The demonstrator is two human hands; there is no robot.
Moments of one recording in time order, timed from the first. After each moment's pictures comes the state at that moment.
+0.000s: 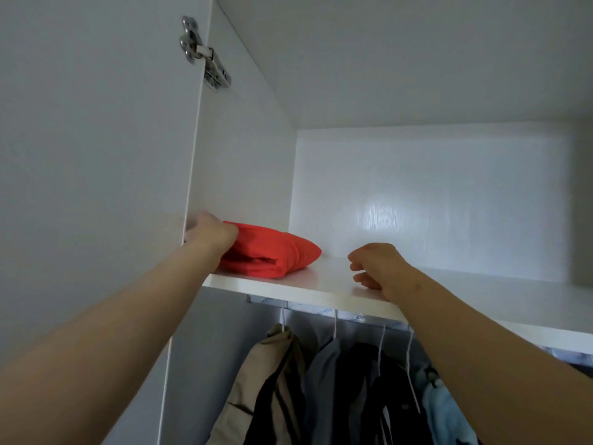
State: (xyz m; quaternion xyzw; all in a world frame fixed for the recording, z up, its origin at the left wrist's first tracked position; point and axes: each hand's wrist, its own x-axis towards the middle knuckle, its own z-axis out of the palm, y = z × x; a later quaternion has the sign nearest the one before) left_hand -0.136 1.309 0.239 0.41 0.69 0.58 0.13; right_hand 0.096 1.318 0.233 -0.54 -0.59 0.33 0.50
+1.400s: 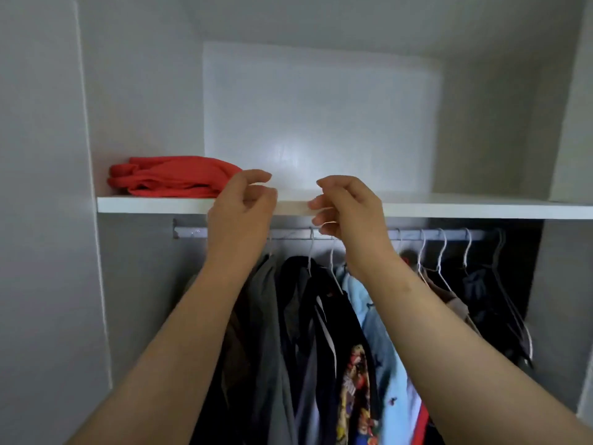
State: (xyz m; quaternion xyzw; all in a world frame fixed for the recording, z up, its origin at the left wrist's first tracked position) left_hand -0.044 1.252 0.148 0.61 0.26 0.72 0.20; right_hand 0.084 1.211 0.165 -0.35 -0.54 0.28 0.72
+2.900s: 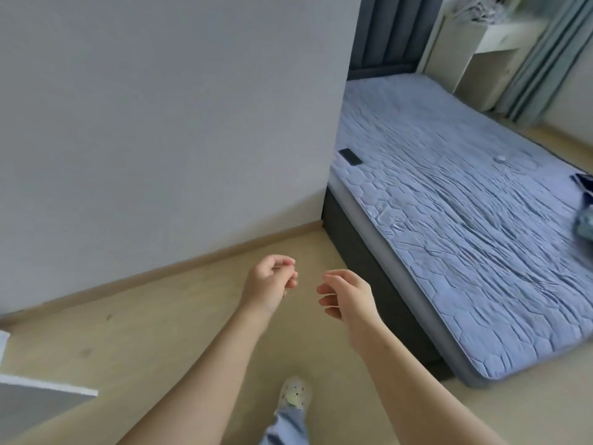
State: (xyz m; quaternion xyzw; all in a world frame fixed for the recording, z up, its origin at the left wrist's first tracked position) left_hand 0.207 0.329 -0.235 0.74 -0.04 -0.25 0.62; right_hand 0.125 0.223 -0.237 -0.59 0.41 -0.08 0.69
